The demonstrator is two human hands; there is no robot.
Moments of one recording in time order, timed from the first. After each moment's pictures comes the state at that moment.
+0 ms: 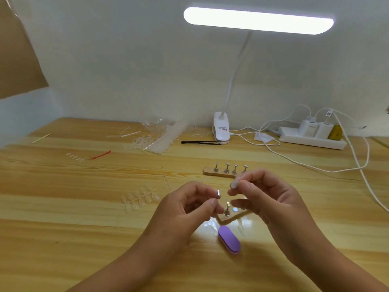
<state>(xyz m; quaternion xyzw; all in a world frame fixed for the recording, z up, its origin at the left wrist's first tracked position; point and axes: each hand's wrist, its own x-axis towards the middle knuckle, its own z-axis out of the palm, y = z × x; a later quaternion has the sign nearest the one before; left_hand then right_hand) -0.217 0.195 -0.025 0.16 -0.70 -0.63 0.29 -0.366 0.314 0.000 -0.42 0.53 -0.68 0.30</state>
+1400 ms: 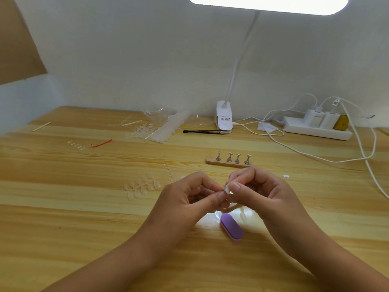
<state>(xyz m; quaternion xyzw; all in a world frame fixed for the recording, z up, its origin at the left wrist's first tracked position) -0.216 0.196 -0.030 0.12 -0.72 -0.61 0.30 -0.361 0.310 -0.009 -0.45 0.54 -0.64 0.32</state>
